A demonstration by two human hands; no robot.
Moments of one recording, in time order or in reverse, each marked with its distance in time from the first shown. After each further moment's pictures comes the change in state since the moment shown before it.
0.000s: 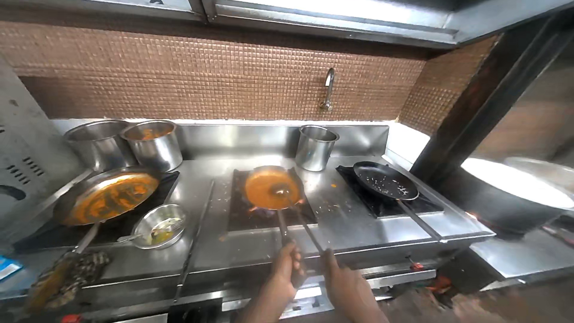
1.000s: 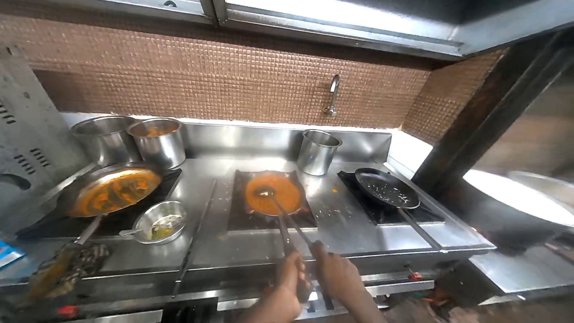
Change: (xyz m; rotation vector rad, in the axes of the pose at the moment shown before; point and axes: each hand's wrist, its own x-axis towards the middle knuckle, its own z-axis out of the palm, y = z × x) left_hand -0.026 -0.010 0.011 0.013 0.034 -0.018; right_hand 0.021 -0.013 -0.021 -0.044 0.007 -0.076
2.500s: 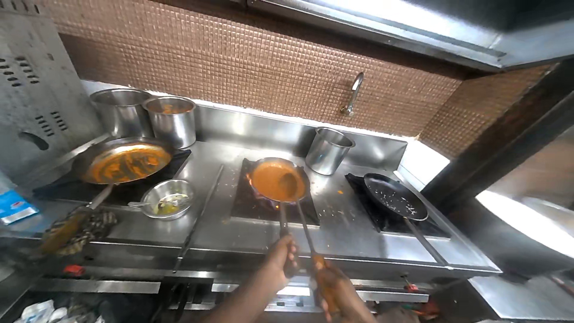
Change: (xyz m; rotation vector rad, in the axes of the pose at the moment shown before) left_hand 0.029 0.022 -0.021 -0.017 -0.035 -0.005; right_hand -0.012 0.019 0.039 1.535 -0.303 0.024
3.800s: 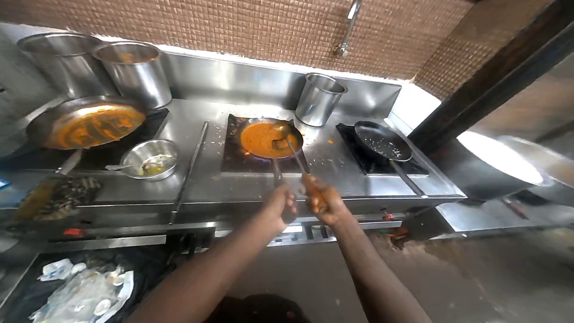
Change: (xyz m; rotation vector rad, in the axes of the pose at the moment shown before) left_hand -0.043 0.001 0.026 0.054 0.034 -0.020; right_hand 0.035 -0.035 -0.003 0.370 -0.041 -0.009
